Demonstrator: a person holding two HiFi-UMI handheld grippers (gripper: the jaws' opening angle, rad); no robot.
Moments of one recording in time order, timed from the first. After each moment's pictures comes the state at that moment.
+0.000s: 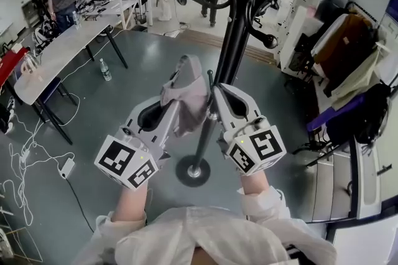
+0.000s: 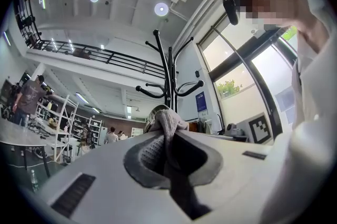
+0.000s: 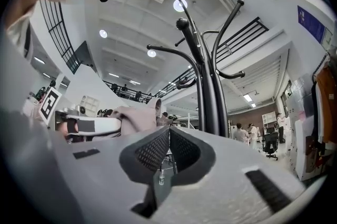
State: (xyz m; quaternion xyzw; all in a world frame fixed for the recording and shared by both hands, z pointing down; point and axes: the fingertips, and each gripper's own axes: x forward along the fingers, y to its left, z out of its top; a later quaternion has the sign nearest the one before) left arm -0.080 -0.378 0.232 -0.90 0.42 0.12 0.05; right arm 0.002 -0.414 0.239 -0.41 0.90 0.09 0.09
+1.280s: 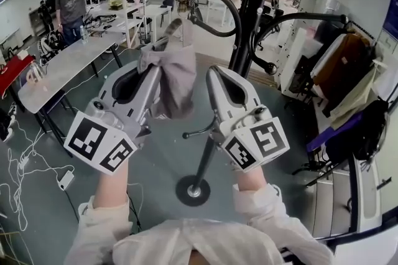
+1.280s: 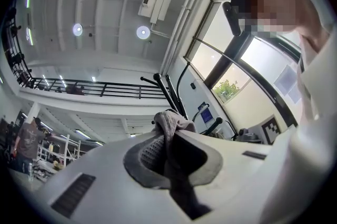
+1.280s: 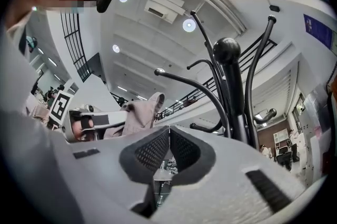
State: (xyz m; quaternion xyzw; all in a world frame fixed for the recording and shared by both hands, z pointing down) left arm -0.138 -0.378 0.093 -0.86 0.44 0.15 0.20; right arm -0.041 -0.408 0.123 -0.37 0.90 0.17 0.17
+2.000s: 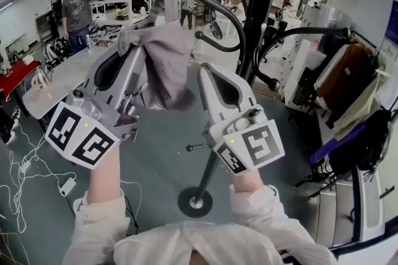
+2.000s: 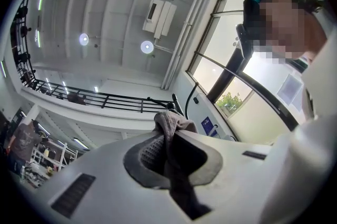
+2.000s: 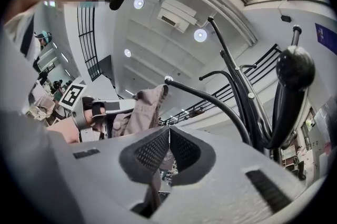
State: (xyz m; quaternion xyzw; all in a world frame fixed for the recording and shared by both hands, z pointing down) left arm -0.171 -0.363 0.031 -0.85 0.43 0.22 0.23; right arm -0.072 -0.395 0.085 -0.34 0.89 0.24 0.19
